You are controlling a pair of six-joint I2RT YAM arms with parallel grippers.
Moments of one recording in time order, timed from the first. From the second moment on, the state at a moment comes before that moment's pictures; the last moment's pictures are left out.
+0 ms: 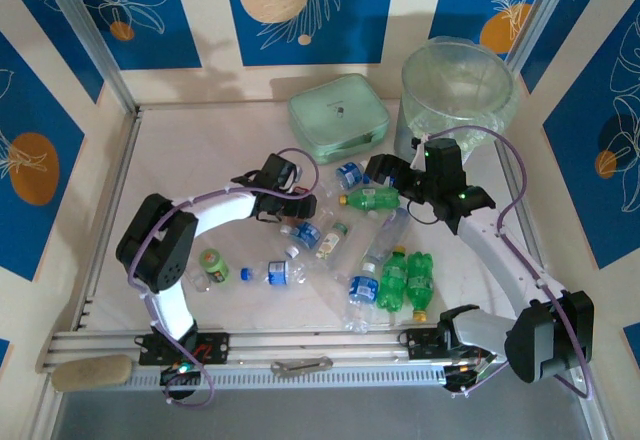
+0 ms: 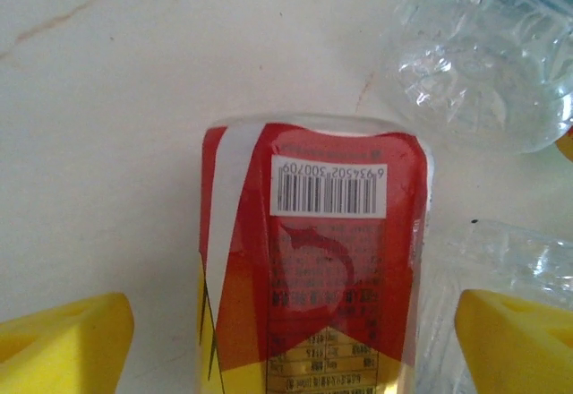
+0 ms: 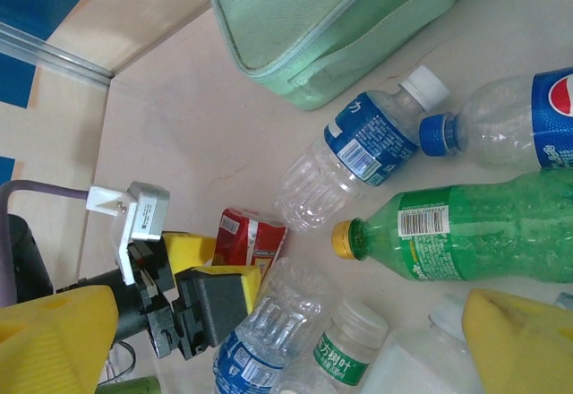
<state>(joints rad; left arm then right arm) -0.59 1.79 1.11 -0.32 0.05 -0.34 0.27 1.16 0.92 -0.38 -0.30 0.67</state>
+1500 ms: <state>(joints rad) -0.60 1.64 0.89 -0.25 -0.05 -0.33 0.29 1.19 0.92 -0.36 -0.30 0.71</state>
